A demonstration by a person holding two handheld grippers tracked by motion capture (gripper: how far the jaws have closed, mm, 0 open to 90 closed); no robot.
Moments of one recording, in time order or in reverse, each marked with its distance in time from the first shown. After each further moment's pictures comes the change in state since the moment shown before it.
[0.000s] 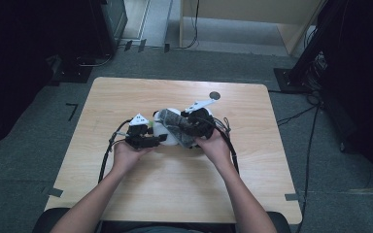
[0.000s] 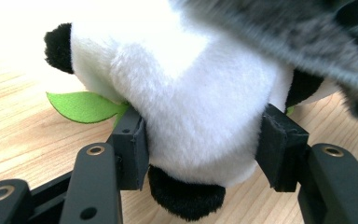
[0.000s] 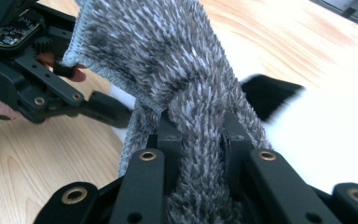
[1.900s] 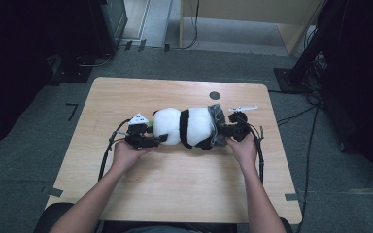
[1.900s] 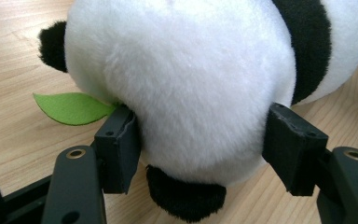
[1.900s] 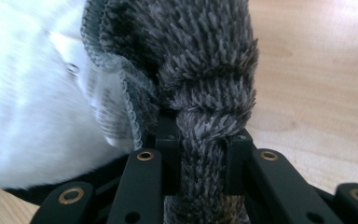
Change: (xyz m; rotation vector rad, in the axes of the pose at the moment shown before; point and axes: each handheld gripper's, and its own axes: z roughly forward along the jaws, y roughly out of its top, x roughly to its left) left arm 0.005 -0.001 0.002 0.000 -0.027 0.001; right arm -0.103 -0.085 -0.014 0.016 -0.088 0.408
